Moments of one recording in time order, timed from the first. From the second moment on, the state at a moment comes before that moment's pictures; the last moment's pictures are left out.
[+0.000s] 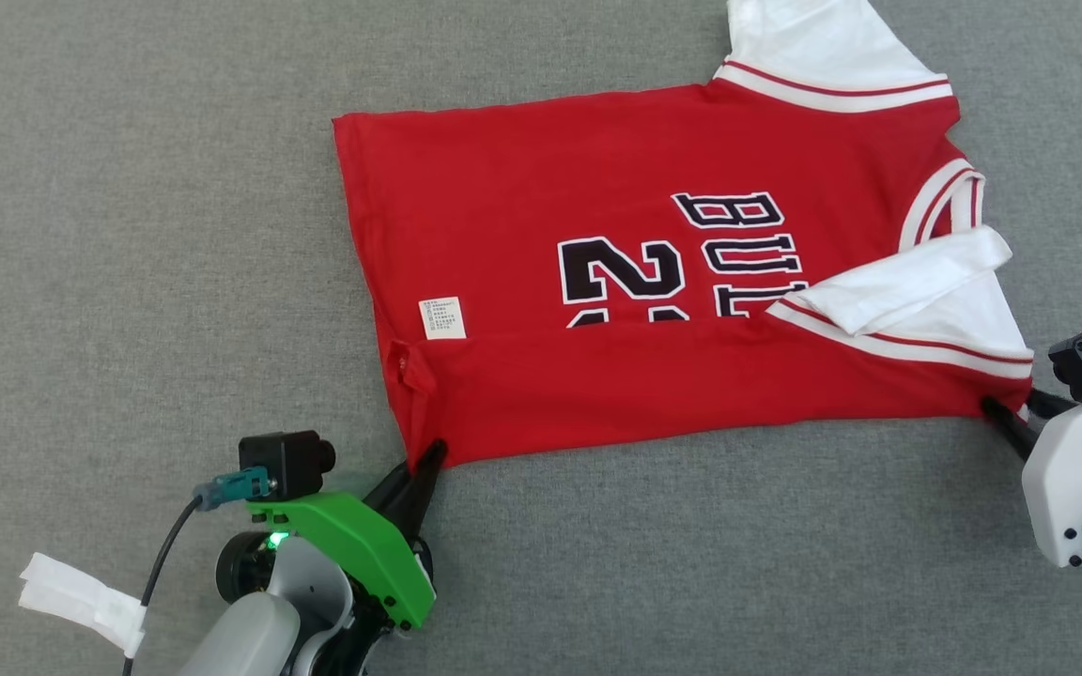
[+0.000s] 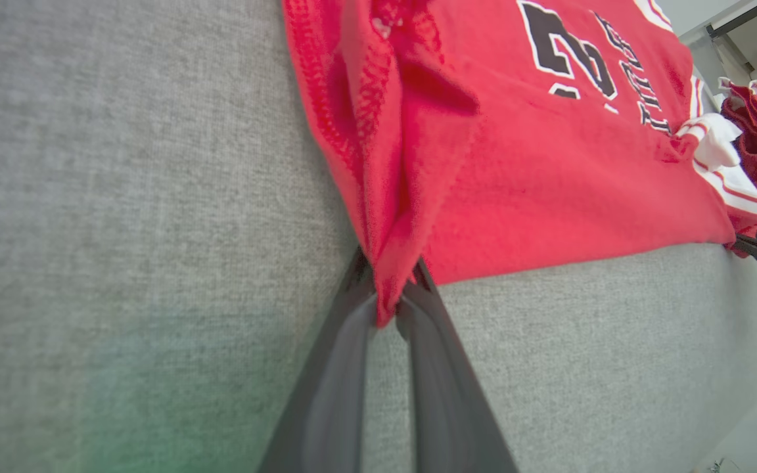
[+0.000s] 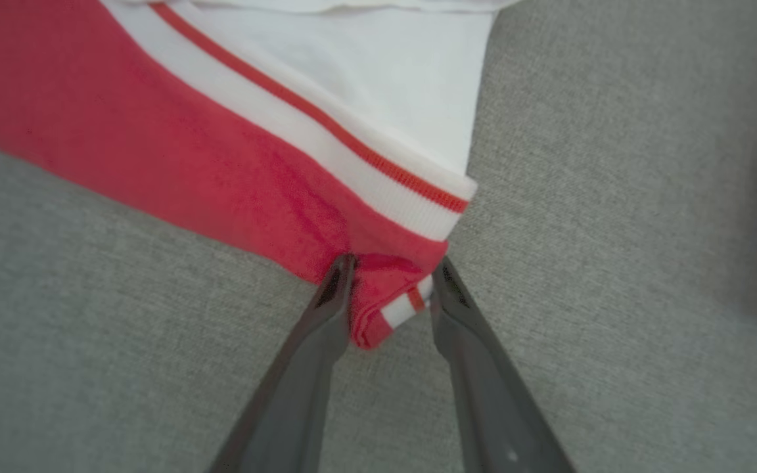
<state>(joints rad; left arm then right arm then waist) -0.24 0.24 -0.53 0.21 -0.86 0.03 0.14 -0.20 -0.69 0.25 0.08 0.45 0.13 0.47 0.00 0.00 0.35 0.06</state>
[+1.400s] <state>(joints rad) -0.55 0.31 -0.50 0.04 -0.78 0.10 0.28 -0.69 -0.89 0.19 -0.09 0.48 0.13 0.68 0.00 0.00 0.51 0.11</state>
